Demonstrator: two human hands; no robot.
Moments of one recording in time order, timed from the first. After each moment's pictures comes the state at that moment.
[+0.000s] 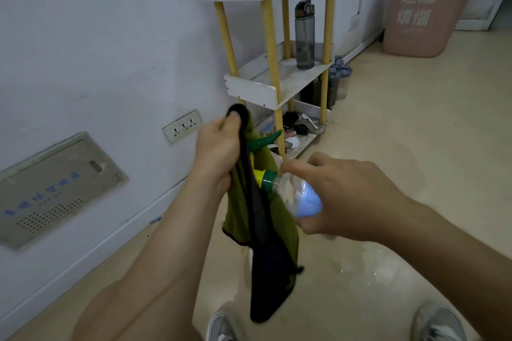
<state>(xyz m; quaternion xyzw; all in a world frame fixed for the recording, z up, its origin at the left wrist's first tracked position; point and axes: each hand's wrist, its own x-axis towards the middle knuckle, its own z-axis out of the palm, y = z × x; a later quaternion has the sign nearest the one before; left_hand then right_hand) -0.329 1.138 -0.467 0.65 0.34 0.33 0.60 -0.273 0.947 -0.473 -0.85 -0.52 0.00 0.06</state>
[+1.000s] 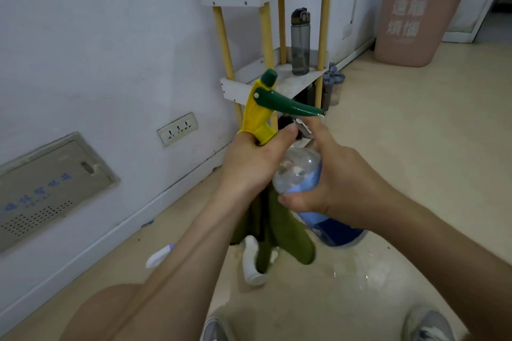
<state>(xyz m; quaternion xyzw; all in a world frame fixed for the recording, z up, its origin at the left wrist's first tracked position) -0.339 1.084 -0.454 0.76 0.27 0.25 0.54 -0.269 0.953 -0.465 -0.80 -0.44 0.11 0.39</state>
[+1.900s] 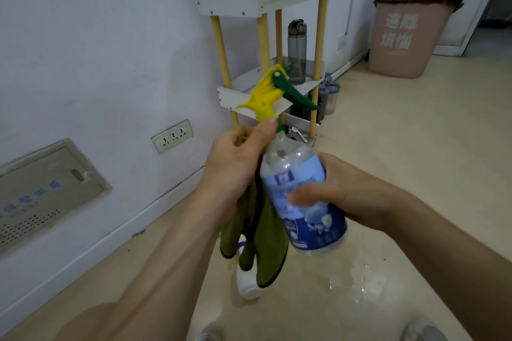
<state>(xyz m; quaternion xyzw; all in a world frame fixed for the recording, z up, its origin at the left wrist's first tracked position) -0.345 1.097 -0.440 0.69 0.24 0.27 0.63 -0.247 0.958 -0.466 -0.64 -0.36 0.41 0.54</state>
